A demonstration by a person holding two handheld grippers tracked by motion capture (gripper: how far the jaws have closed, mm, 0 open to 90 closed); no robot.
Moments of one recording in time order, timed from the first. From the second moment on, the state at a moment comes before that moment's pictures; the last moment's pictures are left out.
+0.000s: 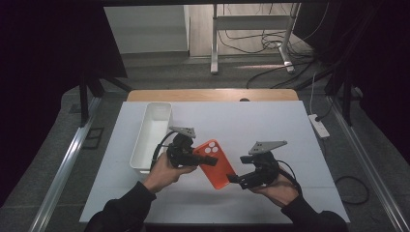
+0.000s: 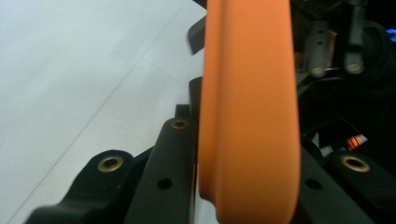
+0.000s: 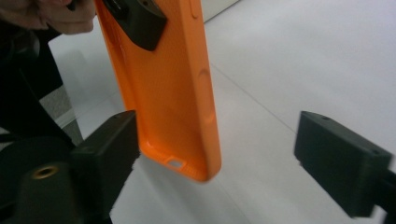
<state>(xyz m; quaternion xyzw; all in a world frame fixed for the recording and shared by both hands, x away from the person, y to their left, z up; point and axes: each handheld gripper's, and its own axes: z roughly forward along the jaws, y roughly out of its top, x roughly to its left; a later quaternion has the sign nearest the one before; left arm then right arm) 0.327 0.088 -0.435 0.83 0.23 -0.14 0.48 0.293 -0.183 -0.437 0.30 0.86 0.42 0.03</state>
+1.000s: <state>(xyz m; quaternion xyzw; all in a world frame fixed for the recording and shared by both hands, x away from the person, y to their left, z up) 0.317 0.077 -0.425 0.83 0.20 -0.10 0.50 0.286 -0.165 -0.440 0.21 0.88 0.43 -0.03</state>
